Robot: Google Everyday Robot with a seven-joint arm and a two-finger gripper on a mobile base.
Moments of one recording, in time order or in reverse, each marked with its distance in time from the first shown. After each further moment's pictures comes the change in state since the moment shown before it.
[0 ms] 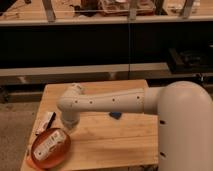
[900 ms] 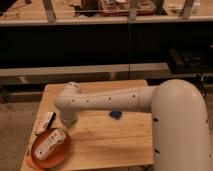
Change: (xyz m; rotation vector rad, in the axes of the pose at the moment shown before) arm 0.002 -0.010 0.005 -0.016 0.021 -0.031
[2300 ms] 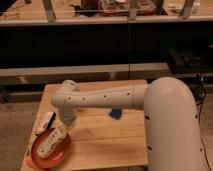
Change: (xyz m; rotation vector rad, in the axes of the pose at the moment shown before) arm 0.008 -0.011 0.003 -0.034 0.044 -0.025
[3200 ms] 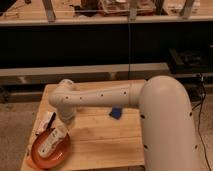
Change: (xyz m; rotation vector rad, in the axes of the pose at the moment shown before) arm 0.003 -0.004 0.000 -0.022 0.036 -0.013
